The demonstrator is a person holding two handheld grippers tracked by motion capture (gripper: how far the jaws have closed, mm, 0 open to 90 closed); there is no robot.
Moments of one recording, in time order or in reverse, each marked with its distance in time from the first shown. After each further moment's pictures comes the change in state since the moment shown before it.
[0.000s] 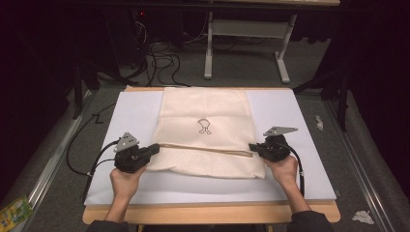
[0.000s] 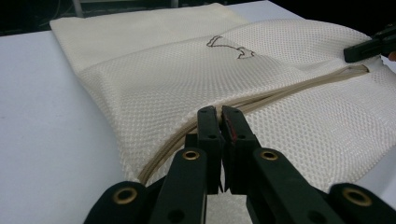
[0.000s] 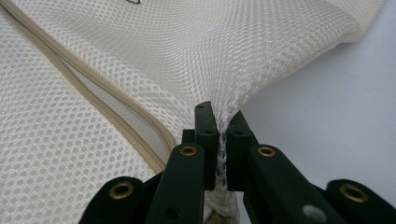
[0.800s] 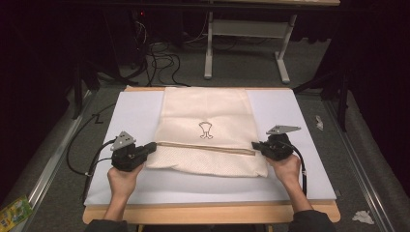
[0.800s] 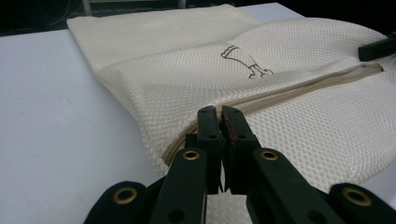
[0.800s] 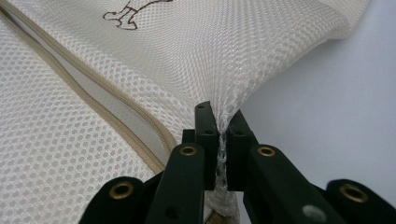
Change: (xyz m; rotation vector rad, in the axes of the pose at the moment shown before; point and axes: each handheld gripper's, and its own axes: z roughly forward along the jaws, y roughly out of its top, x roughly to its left) left arm 0.009 -0.001 -0.002 -0.006 0.026 -0.019; right arm -0.006 0.001 -0.005 -0.005 -0.025 -0.006
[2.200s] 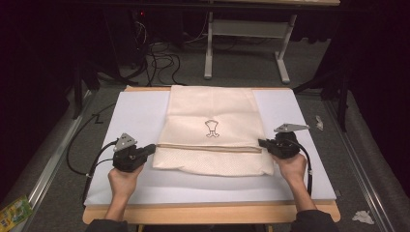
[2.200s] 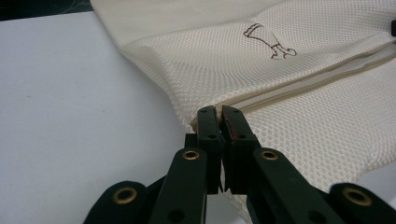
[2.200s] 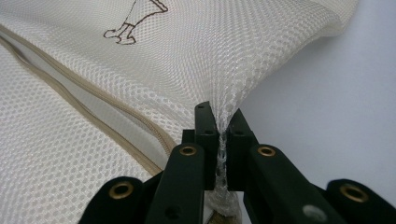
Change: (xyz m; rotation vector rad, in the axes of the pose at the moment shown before) left arm 0.005 -0.010 0.009 0.041 0.028 0.003; right arm -0.014 -0.002 -0.011 -0.027 -0.038 0.048
